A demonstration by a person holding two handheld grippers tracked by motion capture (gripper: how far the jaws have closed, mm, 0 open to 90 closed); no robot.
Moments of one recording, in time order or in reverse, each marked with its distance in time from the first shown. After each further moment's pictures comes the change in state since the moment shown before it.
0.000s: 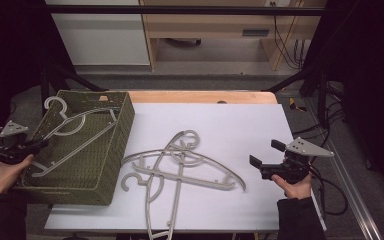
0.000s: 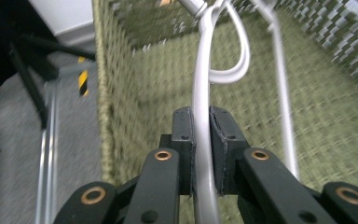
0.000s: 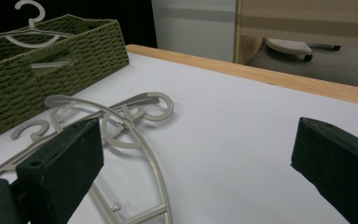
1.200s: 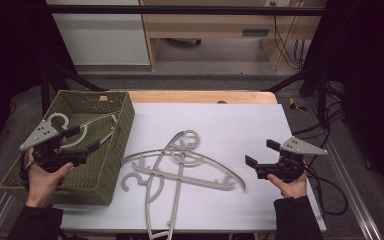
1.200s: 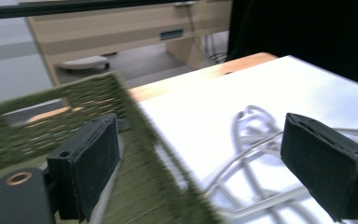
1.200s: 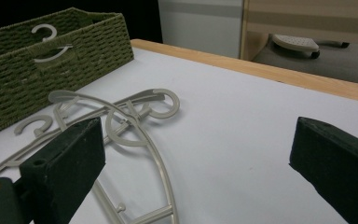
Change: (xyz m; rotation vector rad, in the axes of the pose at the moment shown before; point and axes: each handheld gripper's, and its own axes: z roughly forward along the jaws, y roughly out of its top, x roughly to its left) left arm -0.138 0.046 -0.039 -0.419 -0.357 0.010; right arm 0.005 0.001 0.011 0.028 0.022 -0.022
